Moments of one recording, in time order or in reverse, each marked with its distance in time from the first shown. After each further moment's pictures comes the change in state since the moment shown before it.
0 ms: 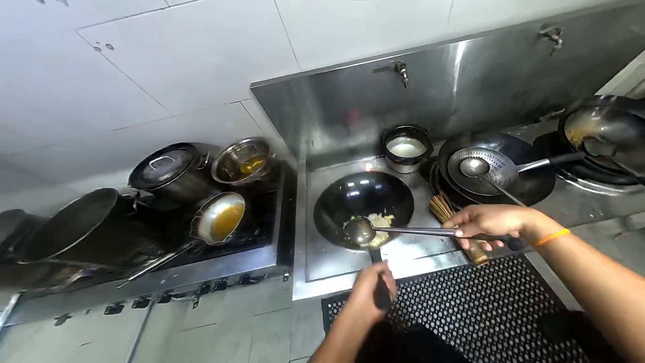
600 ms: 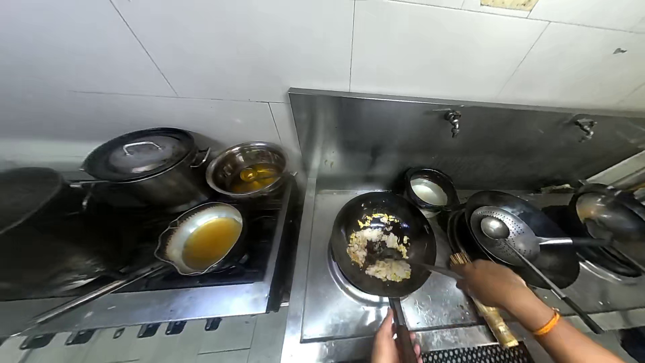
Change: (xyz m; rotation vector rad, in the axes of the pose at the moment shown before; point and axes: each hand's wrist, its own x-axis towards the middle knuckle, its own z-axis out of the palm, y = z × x) left_hand 0.094 0.042 -0.068 -0.022 -0.090 -0.053; right_hand 0.149 -0.095 0.021 -0.980 0.407 0.537
